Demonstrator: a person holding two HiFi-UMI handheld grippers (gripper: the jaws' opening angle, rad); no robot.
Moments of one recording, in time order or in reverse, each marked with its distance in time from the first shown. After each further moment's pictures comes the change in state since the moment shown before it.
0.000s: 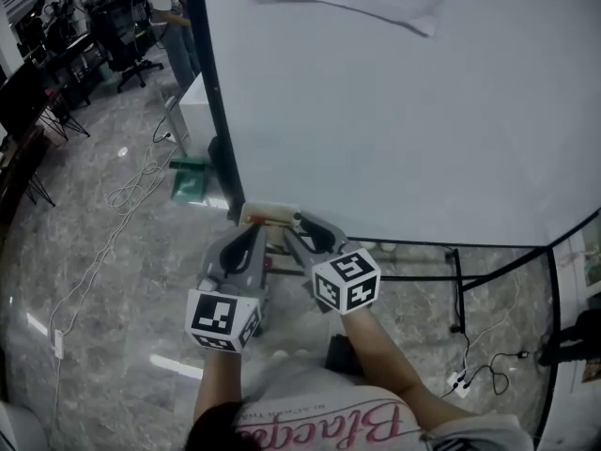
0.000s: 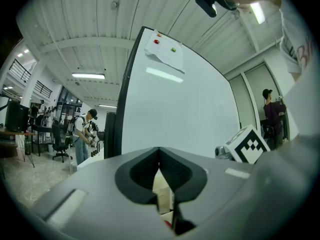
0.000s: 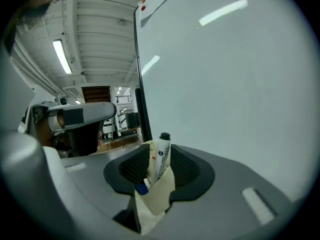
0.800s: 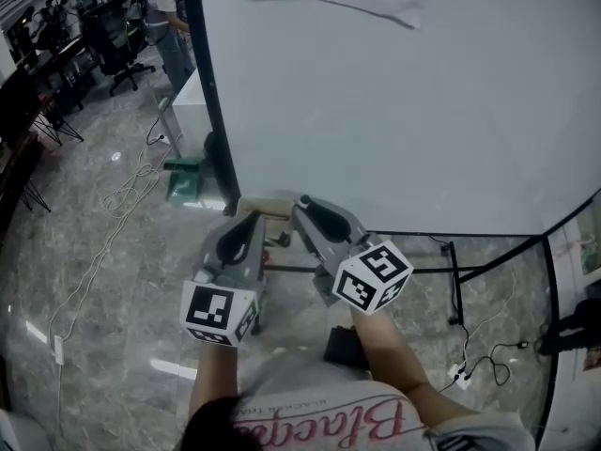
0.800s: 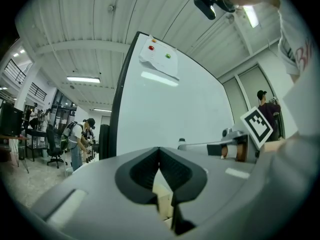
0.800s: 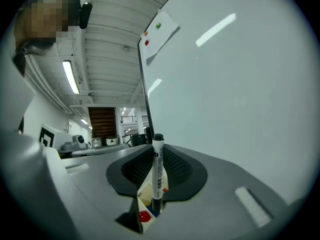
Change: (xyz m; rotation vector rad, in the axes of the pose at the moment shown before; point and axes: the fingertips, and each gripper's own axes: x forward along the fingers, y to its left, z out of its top) left arm -0.001 -0.010 0.023 0.029 -0.046 -0.051; right arm -0.051 0.019 0.078 0.033 -0.253 0.076
